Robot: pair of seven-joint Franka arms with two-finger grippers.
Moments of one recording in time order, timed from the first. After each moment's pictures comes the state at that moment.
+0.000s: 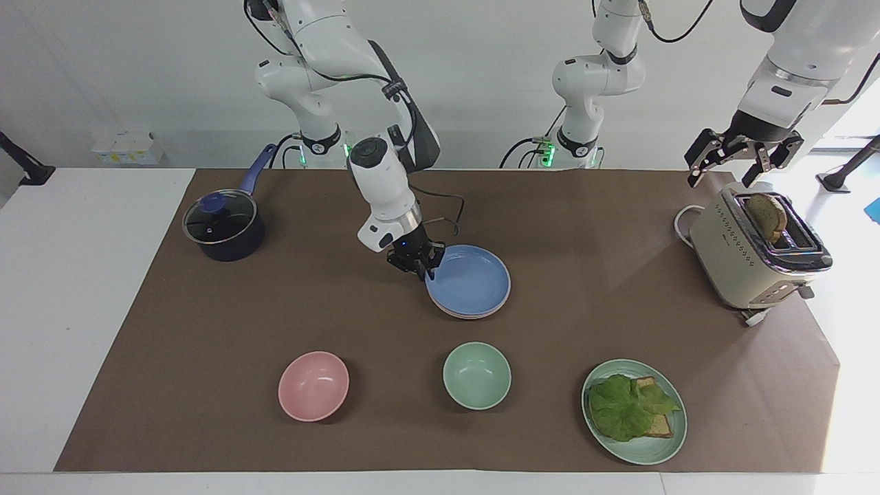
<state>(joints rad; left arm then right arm) 0.05 0.02 -0.09 -1.46 0.01 1.53 0.04 0.45 0.25 0.05 -2.09 0.29 2.60 0.31</state>
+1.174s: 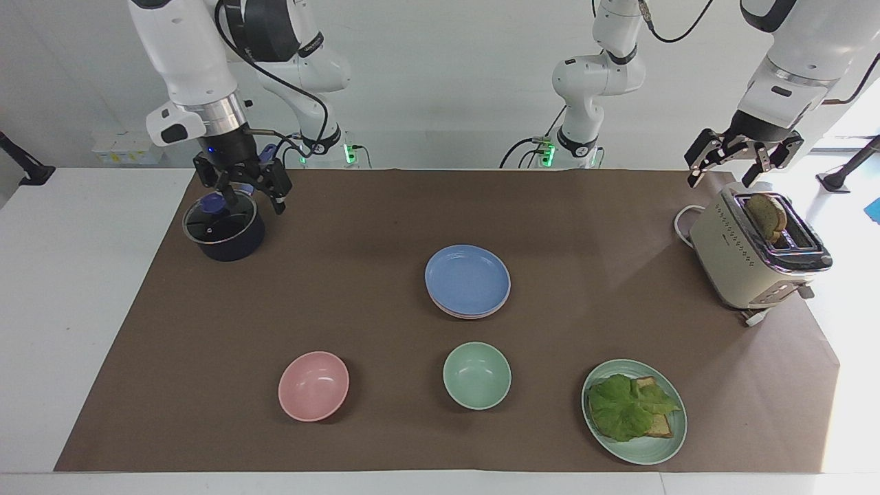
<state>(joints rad) 0.05 0.02 -0.09 -1.46 0.01 1.53 0.04 0.00 -0.07 0.03 -1.71 0.00 1.78 0.27</state>
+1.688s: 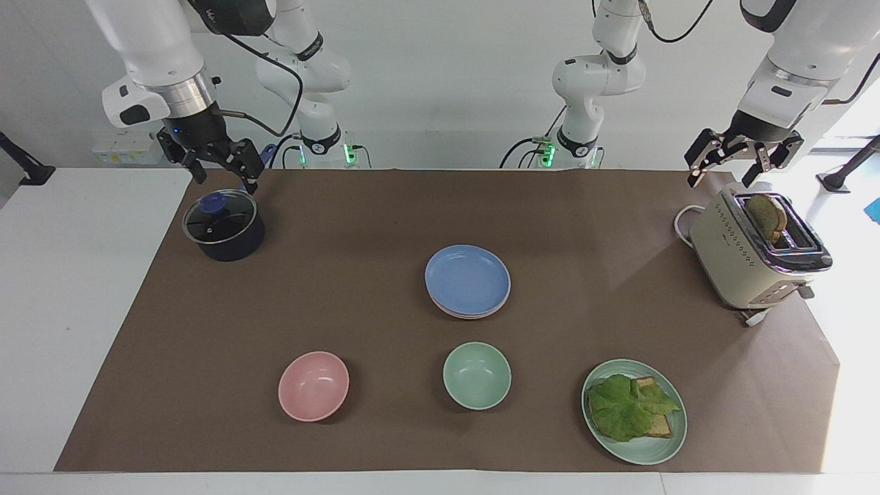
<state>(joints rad) 0.05 0.02 -0.09 -1.46 0.01 1.53 0.04 -0.01 0.05 0.03 -1.47 -0.04 1.52 0.25</state>
